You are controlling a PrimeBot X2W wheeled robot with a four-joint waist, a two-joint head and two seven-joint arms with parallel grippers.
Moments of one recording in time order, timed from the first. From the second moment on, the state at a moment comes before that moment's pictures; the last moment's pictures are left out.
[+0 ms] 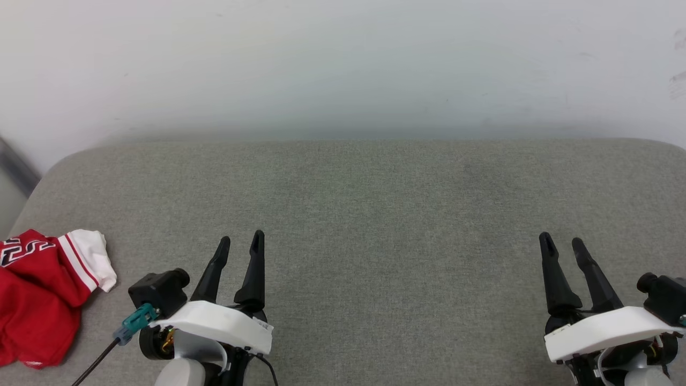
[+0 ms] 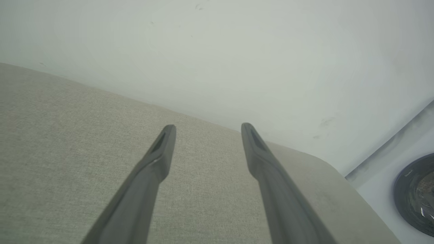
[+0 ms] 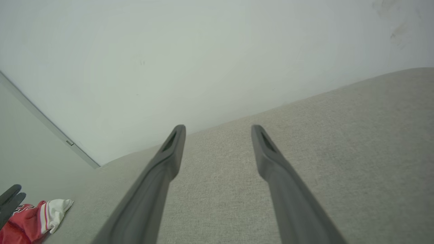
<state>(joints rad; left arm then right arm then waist) -0.13 0.05 -0.12 0.20 -0.55 -0.10 -0.14 -0.04 -0.06 -0.03 0.09 0.51 0.13 -0.07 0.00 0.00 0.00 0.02</state>
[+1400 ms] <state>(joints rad) -0.15 0.07 -0.19 0.26 -0.18 -0.05 -0.23 -0.01 -0.05 -0.05 0.02 0.13 0.13 -0.05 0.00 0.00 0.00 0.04</state>
